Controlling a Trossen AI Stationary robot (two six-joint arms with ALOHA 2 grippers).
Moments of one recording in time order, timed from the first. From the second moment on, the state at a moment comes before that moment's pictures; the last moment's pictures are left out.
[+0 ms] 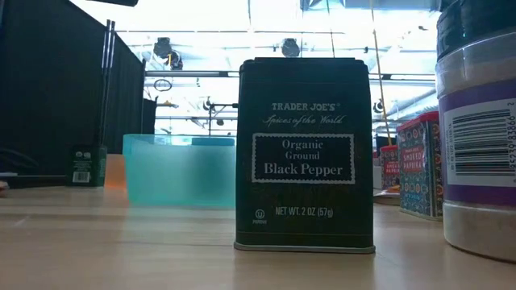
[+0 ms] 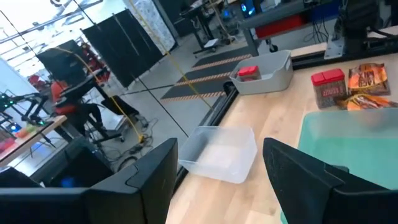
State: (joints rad) left arm -0.66 0.76 0.79 -0.58 -1.23 -0.10; right arm 0.44 1.41 1.42 -1.56 0.13 0.93
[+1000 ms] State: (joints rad) left arm -0.66 0.76 0.79 -0.58 -1.23 -0.10; right arm 0.41 1.35 0.65 -1.06 0.14 1.59
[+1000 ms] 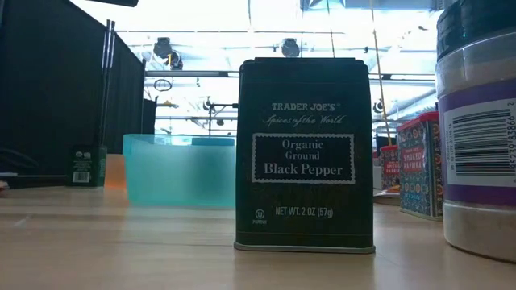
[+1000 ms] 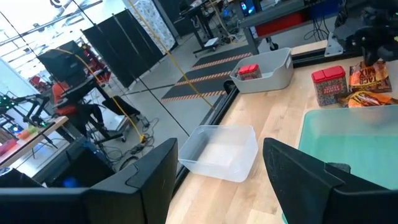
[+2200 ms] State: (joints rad) left arm -0.66 0.77 0.79 -0.58 -1.21 -0.12; right arm 0.49 1.39 0.83 -1.19 0.03 0.59
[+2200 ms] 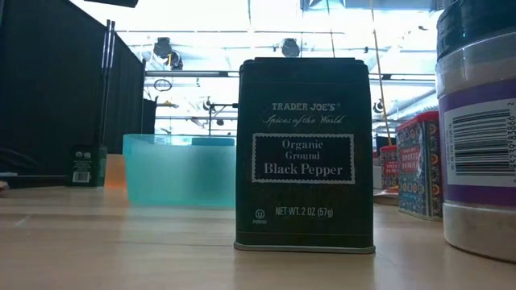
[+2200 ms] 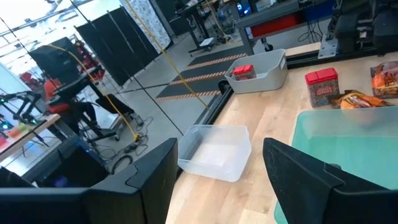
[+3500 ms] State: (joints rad) left arm -0.66 0.77 0.79 -0.58 -1.20 -0.13; right arm 0.49 1.32 0.56 -0.82 -0.14 1.01
